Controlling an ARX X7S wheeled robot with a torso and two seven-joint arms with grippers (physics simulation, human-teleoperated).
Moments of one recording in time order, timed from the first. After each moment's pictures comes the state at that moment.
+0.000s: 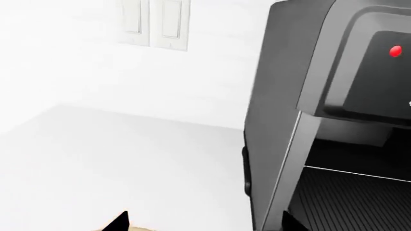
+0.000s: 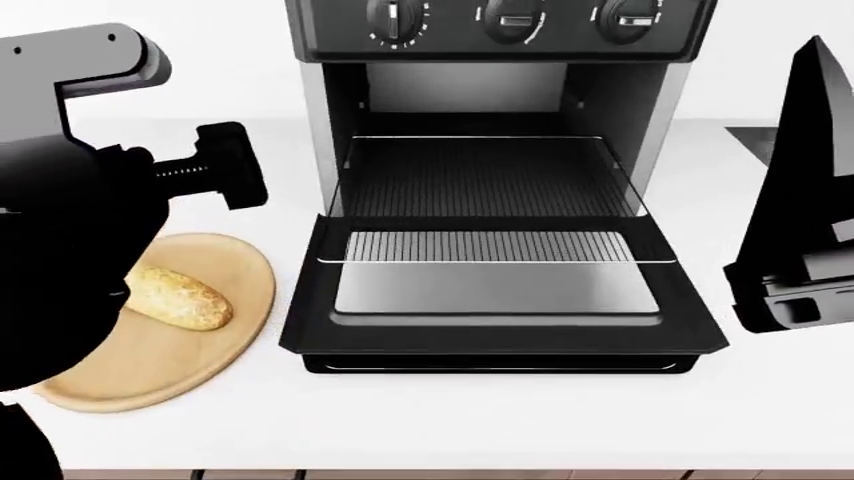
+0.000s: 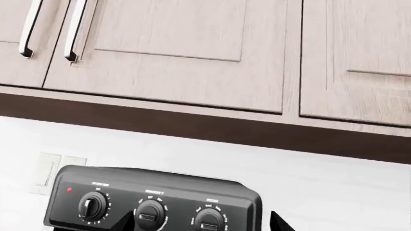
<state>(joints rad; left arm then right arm) -1.01 -0.45 -0.09 0.37 -1.63 -1.35 -1.27 0.95 0.69 0.62 -1.04 2.03 1.30 1.09</state>
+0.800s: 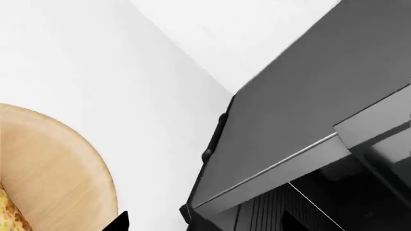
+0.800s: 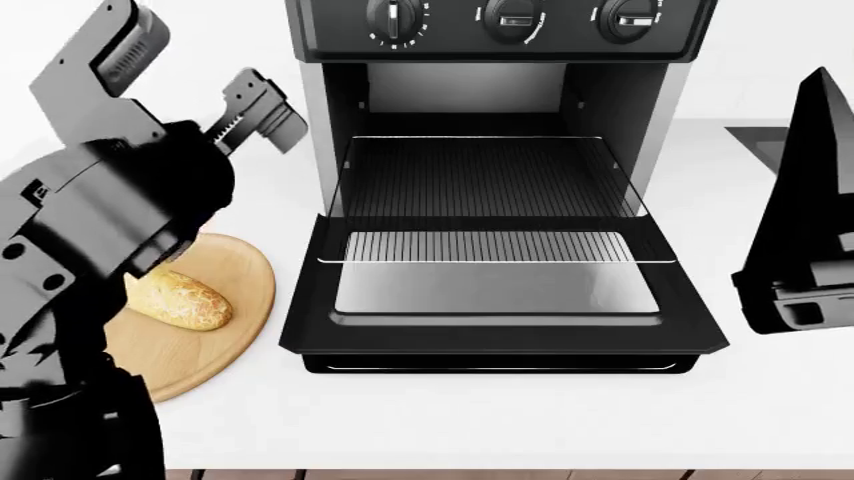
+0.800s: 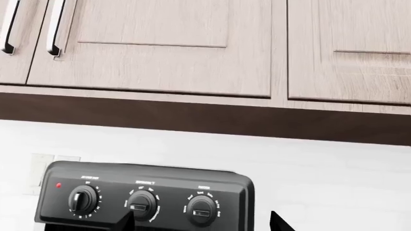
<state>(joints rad) -1.04 -0.24 -0.02 0.11 -1.70 -0.83 -1.52 0.89 0.53 0.87 -1.02 2.01 1.50 0.95</state>
